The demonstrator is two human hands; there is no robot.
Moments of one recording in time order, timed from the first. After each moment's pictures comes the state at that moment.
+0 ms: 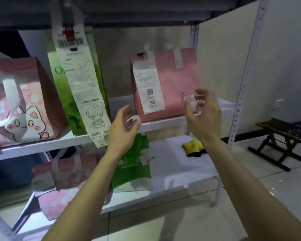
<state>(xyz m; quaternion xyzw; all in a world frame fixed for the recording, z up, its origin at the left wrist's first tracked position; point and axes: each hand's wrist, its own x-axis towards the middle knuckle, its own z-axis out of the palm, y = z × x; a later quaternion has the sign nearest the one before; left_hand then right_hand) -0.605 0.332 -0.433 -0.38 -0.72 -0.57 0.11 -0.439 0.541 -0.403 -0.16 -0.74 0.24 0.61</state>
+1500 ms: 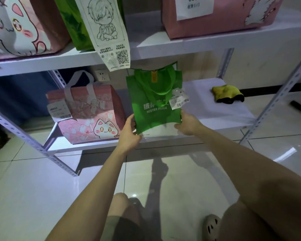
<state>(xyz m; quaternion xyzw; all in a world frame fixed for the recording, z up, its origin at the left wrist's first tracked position) -0.614 0.246 -0.691 -0.18 -0.82 -0.53 -0.13 -0.536 0.513 -0.678 -0.20 -0.93 0.31 -0.02</state>
